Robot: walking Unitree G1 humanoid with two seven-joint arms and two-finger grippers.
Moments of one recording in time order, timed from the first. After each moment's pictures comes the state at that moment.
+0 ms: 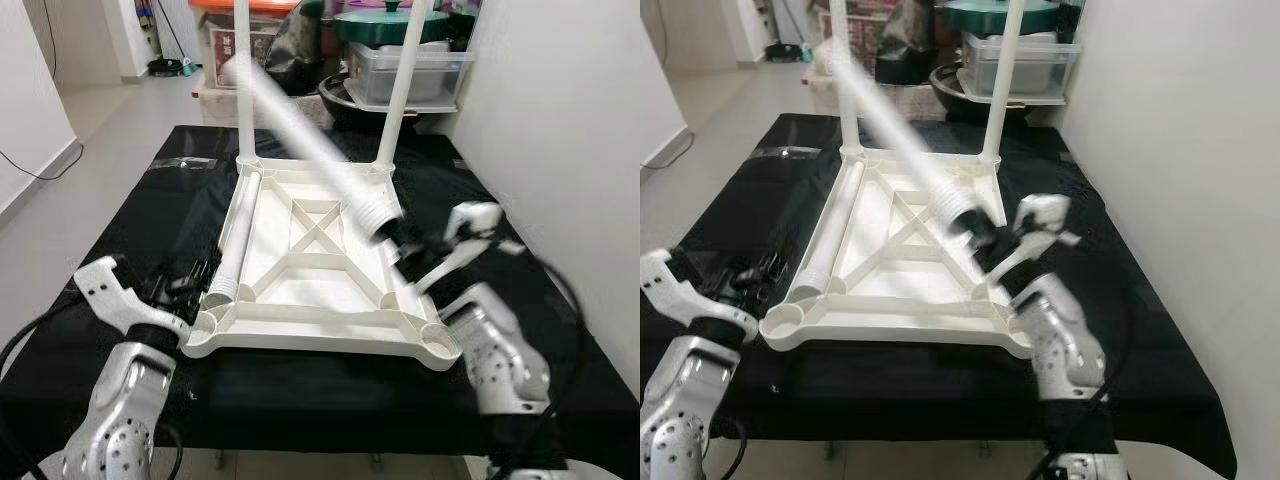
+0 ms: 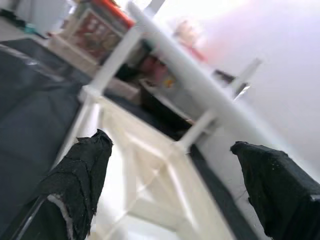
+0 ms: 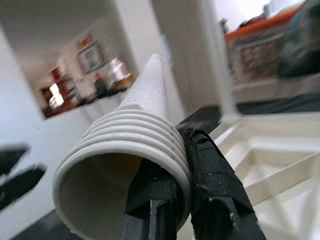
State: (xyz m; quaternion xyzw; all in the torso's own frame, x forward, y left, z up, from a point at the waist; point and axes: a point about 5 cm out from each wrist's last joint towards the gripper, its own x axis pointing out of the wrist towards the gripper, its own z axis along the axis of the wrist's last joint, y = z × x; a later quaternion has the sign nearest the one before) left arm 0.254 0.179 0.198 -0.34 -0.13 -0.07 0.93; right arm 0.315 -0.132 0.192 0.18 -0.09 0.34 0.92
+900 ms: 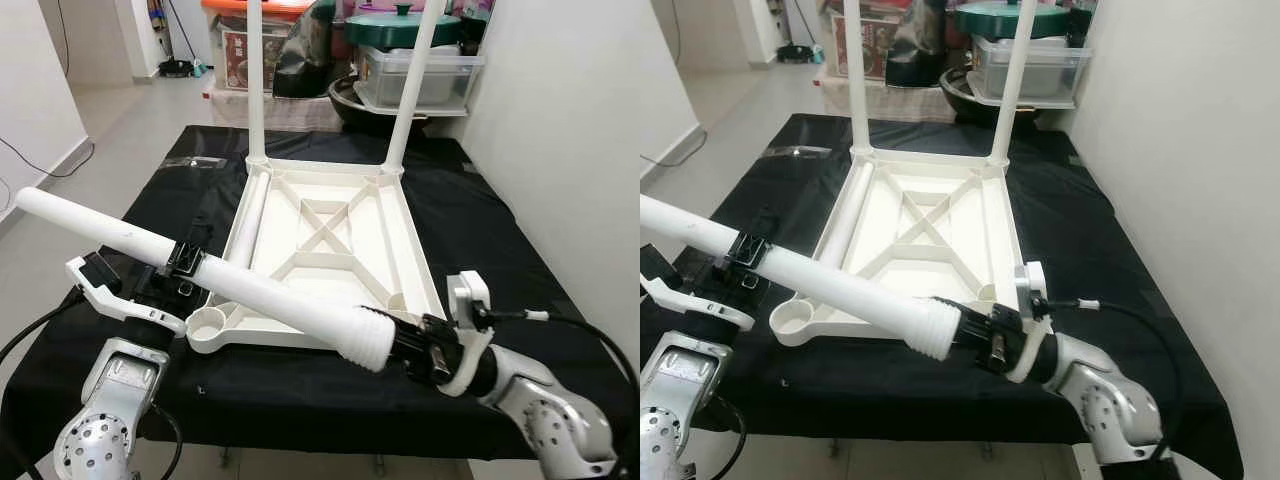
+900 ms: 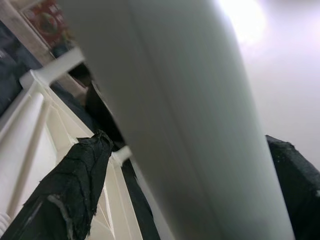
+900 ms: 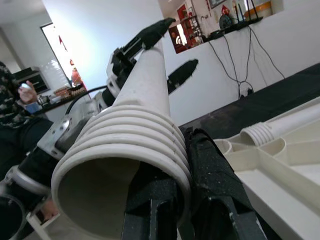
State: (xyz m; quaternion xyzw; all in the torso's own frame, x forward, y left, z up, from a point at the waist) left arm 0.255 0.199 0.202 -0.49 -0.15 -0.13 0.85; right arm 0.251 -0.157 0.157 0.19 0.03 0.60 0.78
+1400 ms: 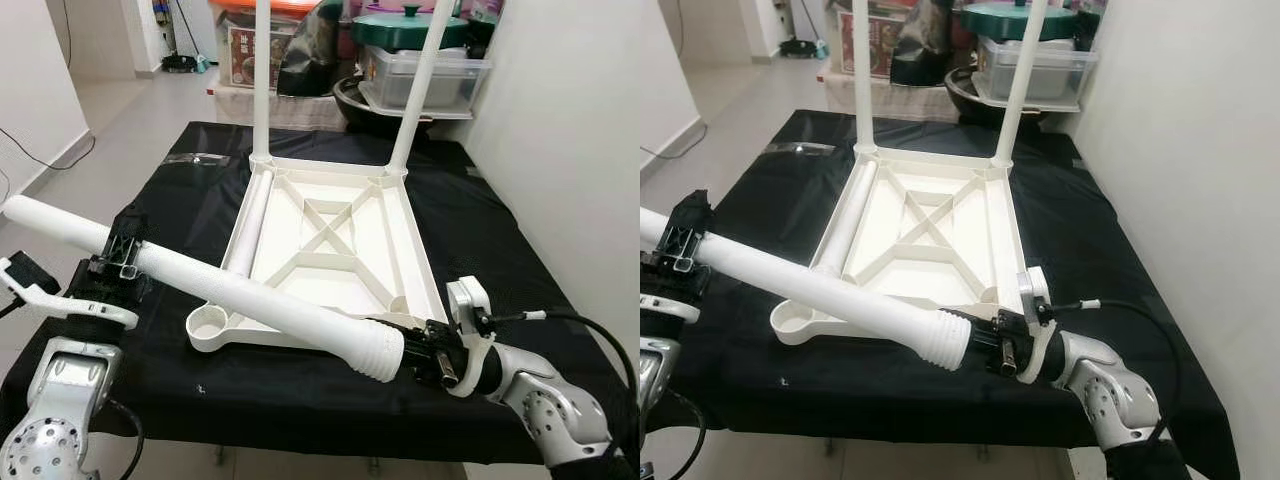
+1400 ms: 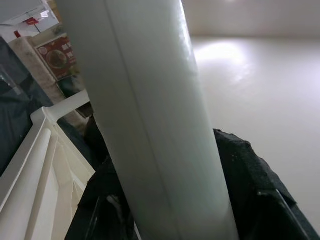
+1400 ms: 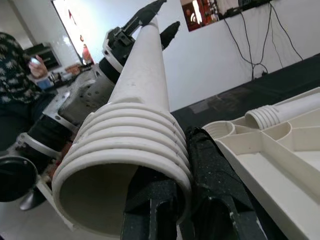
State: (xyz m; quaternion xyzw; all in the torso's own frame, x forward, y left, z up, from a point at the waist) left arm 0.245 0.230 0.212 -0.51 -0.19 -0.11 0.83; right arm 0.265 -0.166 0.151 0.15 0.04 0.61 0.77
